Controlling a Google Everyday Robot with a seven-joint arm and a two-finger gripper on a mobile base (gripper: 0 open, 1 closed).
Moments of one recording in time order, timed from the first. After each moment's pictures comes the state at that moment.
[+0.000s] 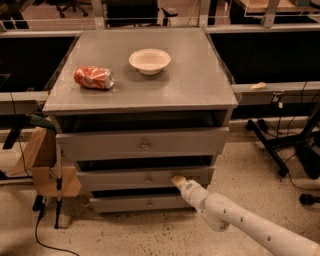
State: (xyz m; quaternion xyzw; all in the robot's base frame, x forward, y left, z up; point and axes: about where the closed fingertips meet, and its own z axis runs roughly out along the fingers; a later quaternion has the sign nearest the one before) arm 0.653 -0.086 0.407 0.30 0.79 0.42 0.34
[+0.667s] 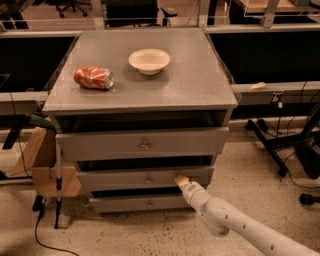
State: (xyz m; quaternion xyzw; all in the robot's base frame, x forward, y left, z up) arm 0.647 -0.098 0.412 0.33 0.77 0.42 0.35
